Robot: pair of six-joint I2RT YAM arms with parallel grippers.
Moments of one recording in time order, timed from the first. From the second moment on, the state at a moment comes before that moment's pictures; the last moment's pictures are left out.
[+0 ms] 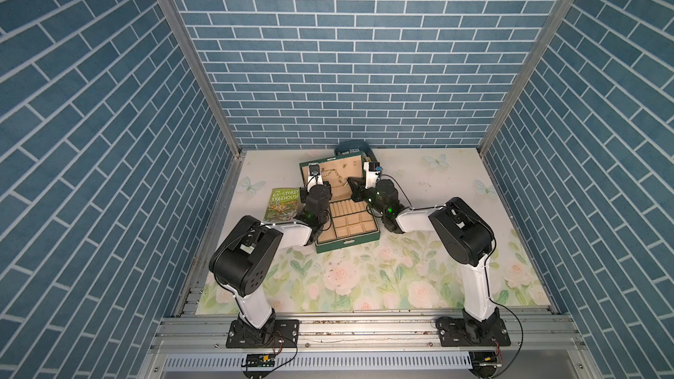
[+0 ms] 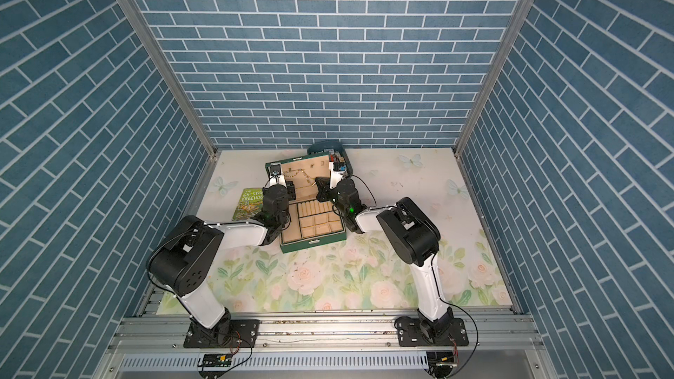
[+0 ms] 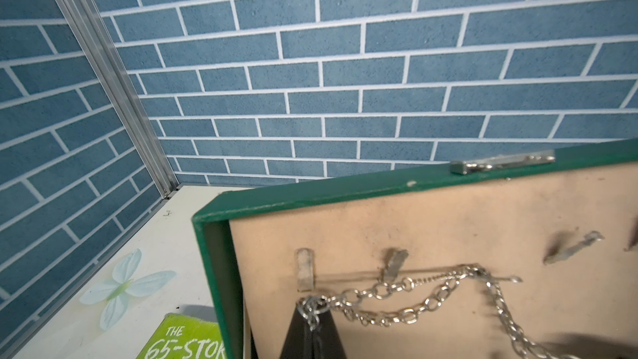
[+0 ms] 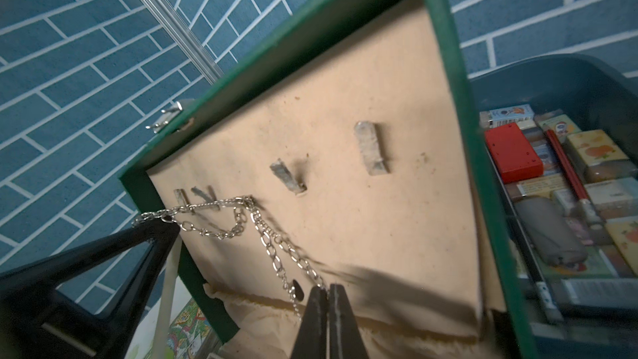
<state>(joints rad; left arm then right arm) -0.51 1.73 0.79 0.79 -0.69 -0.05 0.72 2.11 1.15 0.85 -0.10 0.53</state>
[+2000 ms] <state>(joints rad) -0.50 1.49 0.78 0.58 -0.61 -0.16 0.72 1.97 1.08 0.75 -0.06 0.44</state>
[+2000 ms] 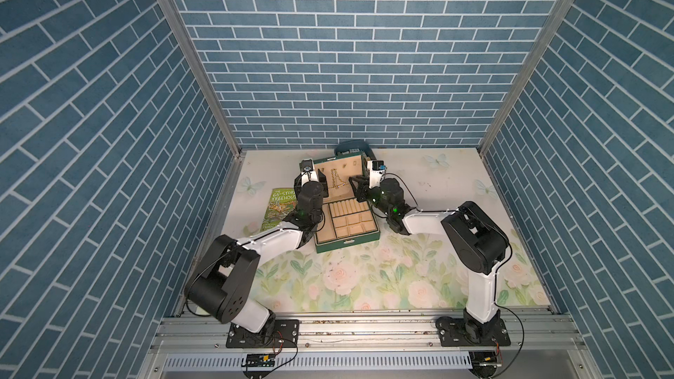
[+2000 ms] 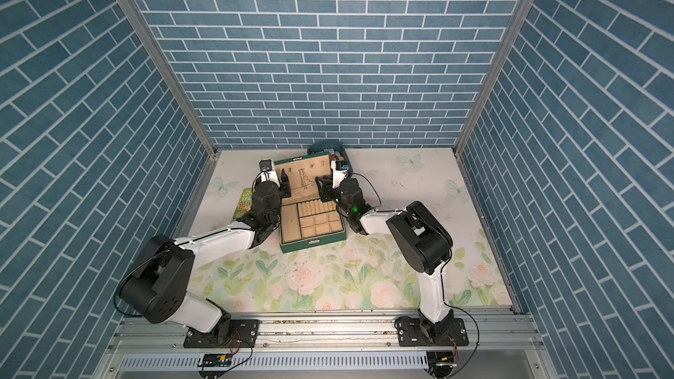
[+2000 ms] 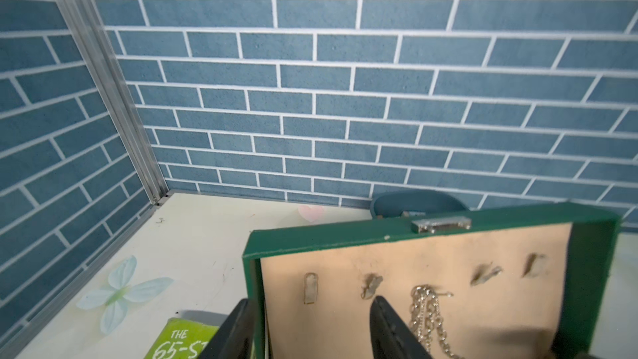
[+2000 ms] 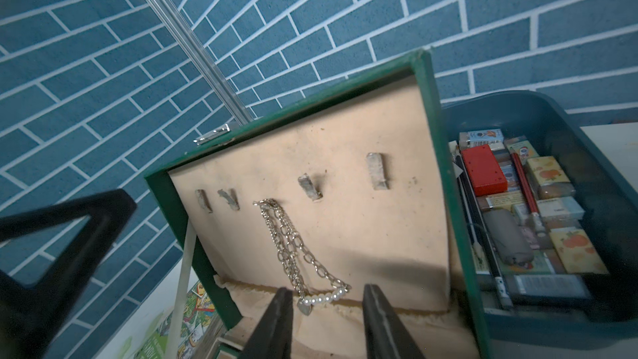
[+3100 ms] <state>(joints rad) -0.06 1.87 1.34 0.18 0.32 -0.74 0.71 1.92 1.20 0.58 -0.14 -0.05</state>
